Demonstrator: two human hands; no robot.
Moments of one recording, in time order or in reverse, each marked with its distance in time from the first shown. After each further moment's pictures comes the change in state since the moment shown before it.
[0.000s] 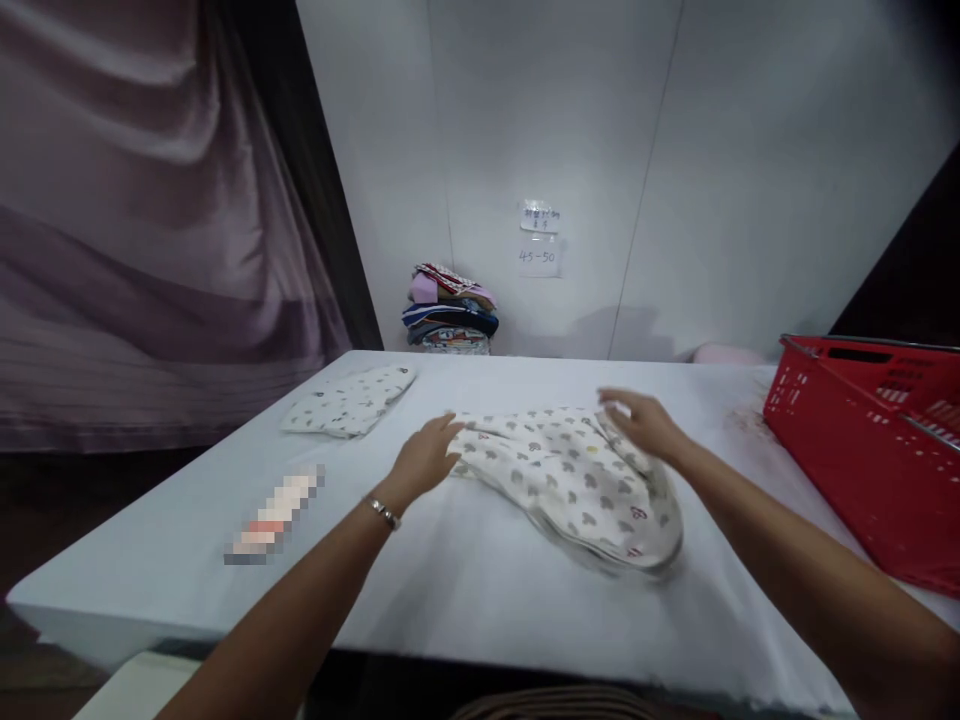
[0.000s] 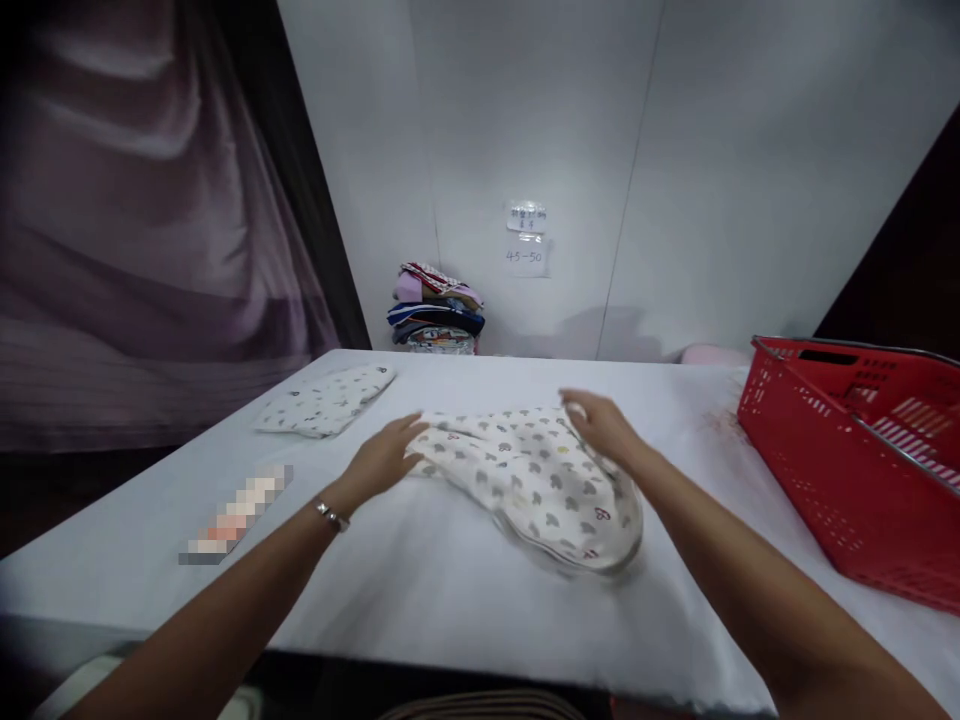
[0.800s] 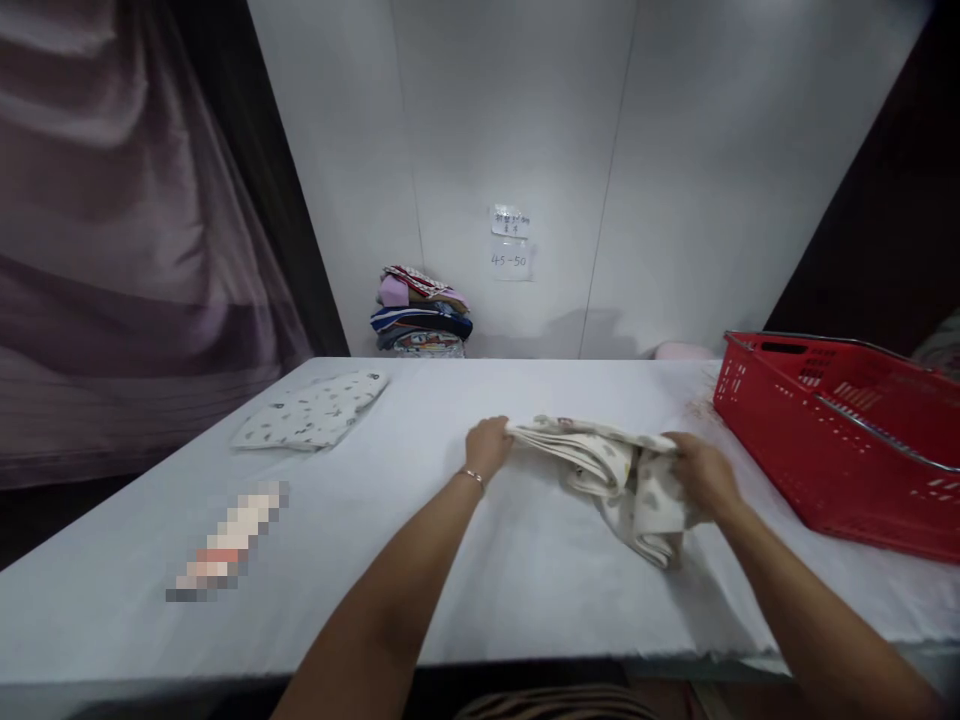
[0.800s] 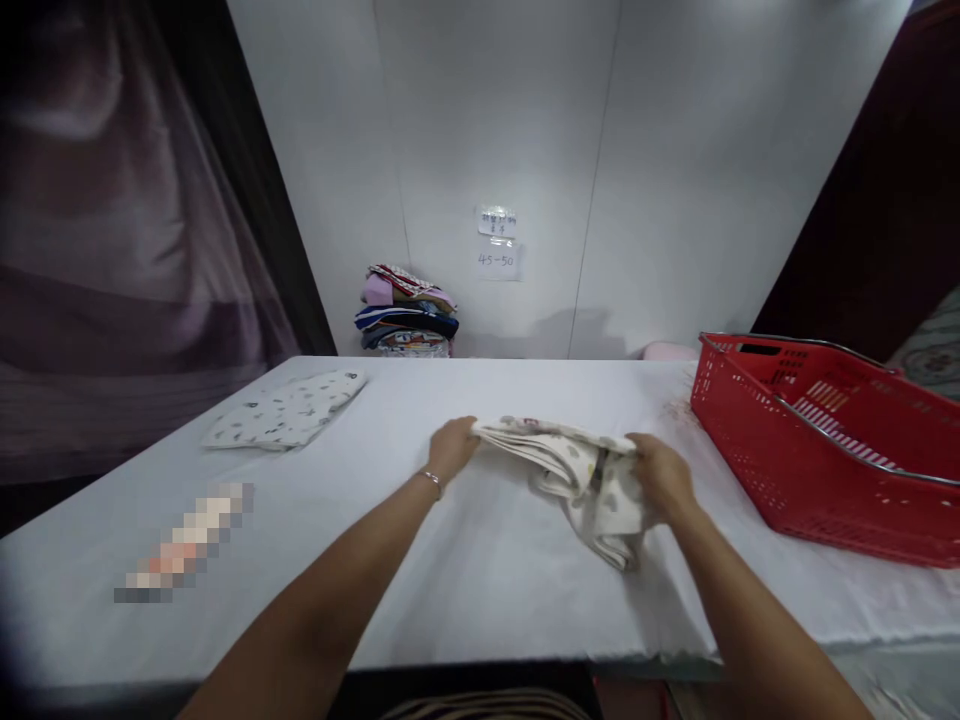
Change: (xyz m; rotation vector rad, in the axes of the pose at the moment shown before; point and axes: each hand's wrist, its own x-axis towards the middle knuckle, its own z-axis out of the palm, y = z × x) left_hand 0.056 0.114 0.055 -0.170 0.038 -0.013; right_hand -0.126 0.068 -0.023 -0.189 0.179 0.554
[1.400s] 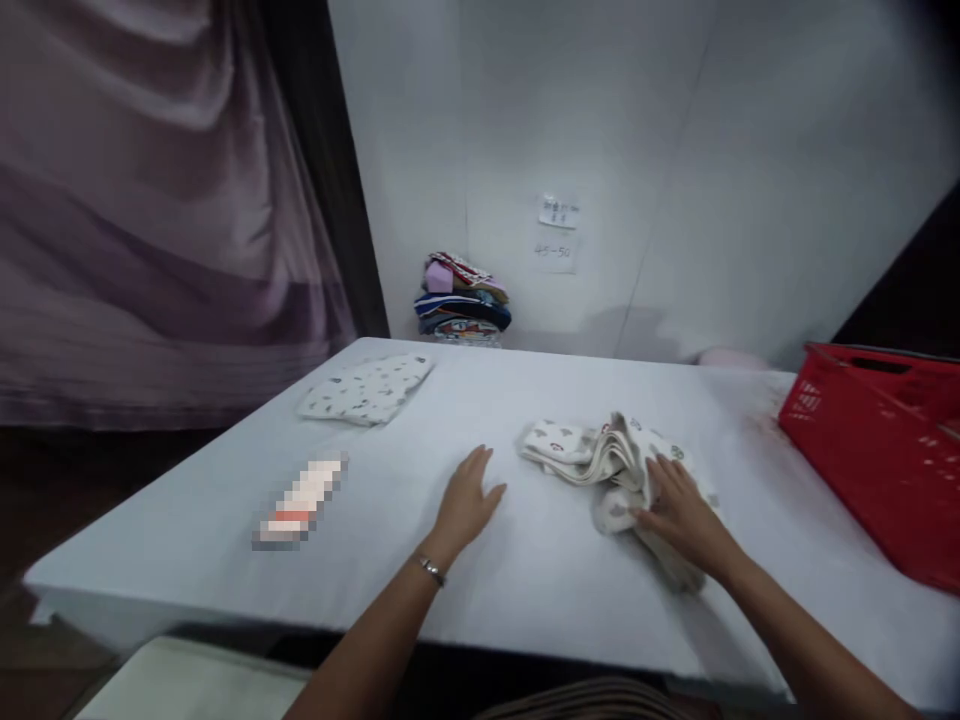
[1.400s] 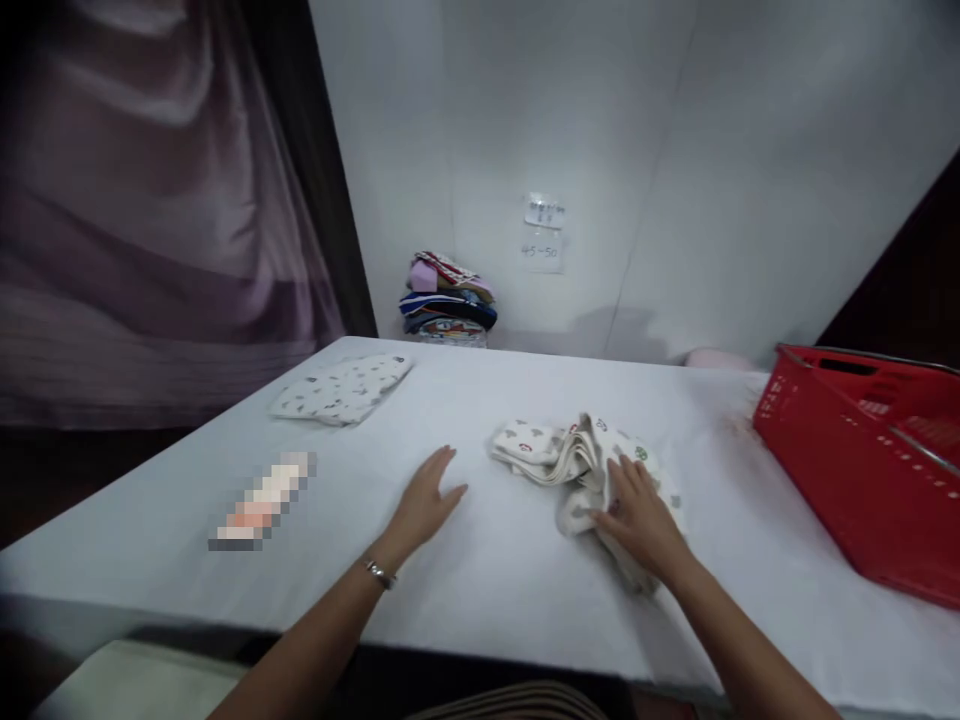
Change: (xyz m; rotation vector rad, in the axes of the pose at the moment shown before) left_hand -0.116 -0.121 0.005 -0.221 0.141 -0.097; right_hand -0.059 -0.055 0.079 -0.153 -0.206 -0.339
